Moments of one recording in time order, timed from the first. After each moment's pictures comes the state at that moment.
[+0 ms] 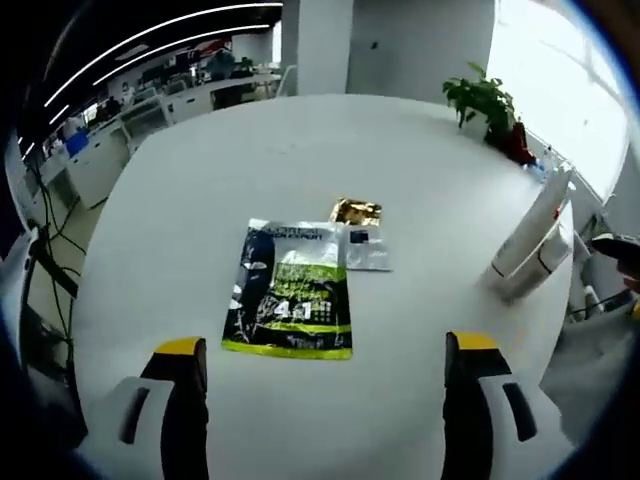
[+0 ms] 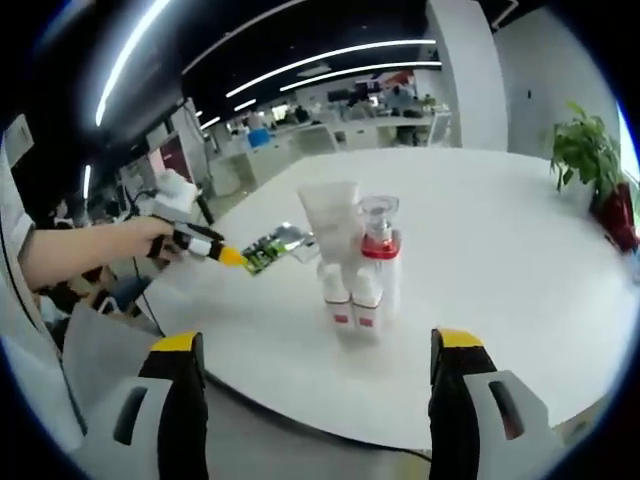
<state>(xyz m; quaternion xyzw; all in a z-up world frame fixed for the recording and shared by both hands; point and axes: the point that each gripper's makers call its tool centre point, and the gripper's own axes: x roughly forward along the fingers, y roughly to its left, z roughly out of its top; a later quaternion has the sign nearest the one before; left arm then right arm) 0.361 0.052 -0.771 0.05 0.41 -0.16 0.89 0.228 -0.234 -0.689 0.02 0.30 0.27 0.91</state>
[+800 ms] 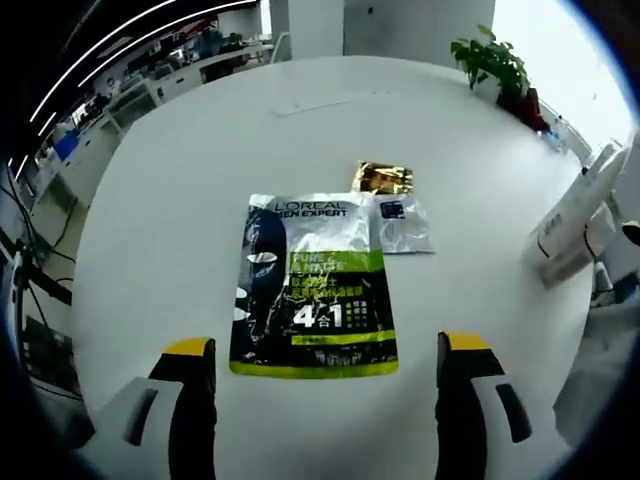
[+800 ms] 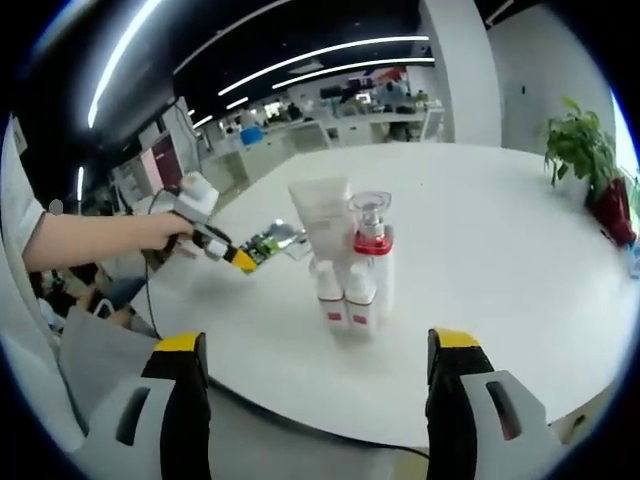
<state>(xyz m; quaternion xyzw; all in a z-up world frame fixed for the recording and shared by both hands) 0.382 0.056 -0.808 0.09 0.48 -0.16 0.86 0.231 -0.237 -0.693 0.02 0.31 0.26 0.92</state>
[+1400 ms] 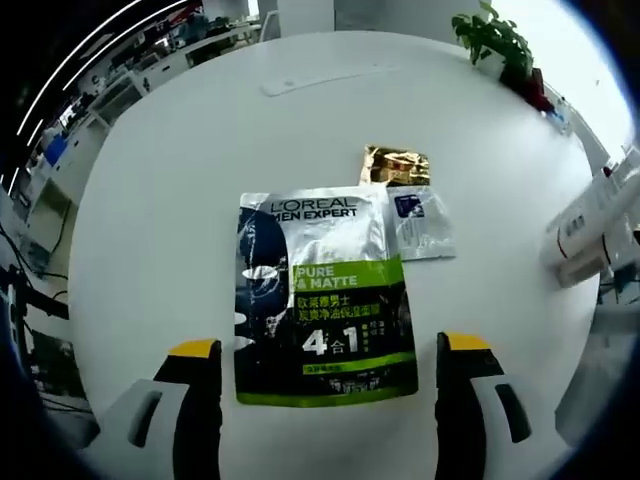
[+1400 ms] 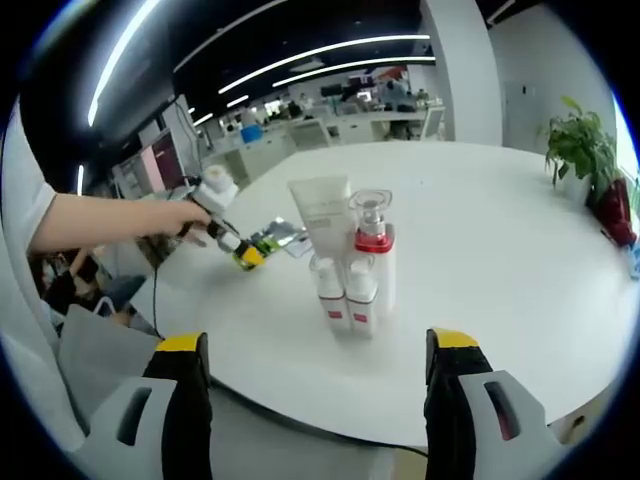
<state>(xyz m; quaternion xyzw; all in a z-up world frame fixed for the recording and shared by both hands) 0.414 0.065 -0.832 0.12 0.53 -0.16 0.83 0.231 -0.236 -0.694 0.02 0.31 0.26 0.91</state>
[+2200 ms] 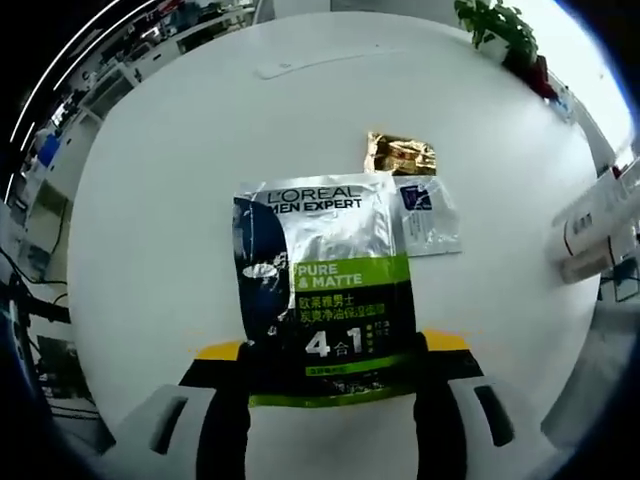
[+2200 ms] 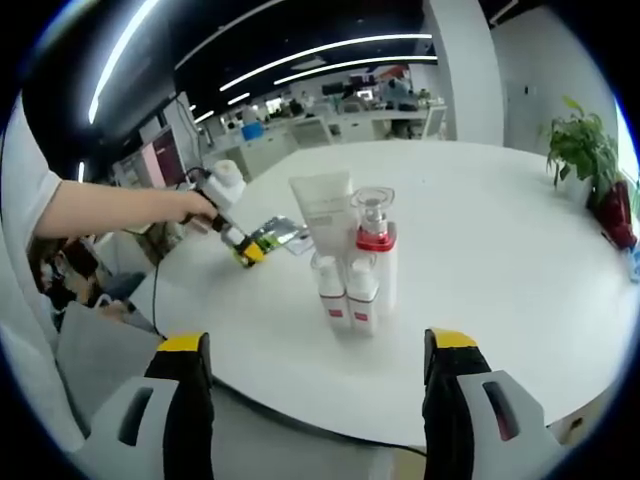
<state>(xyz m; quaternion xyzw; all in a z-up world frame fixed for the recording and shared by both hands) 0.416 0.061 -0.834 0.13 0.55 -0.17 0.81 0.230 -0.236 -0.696 0.01 0.31 0.26 0.91</state>
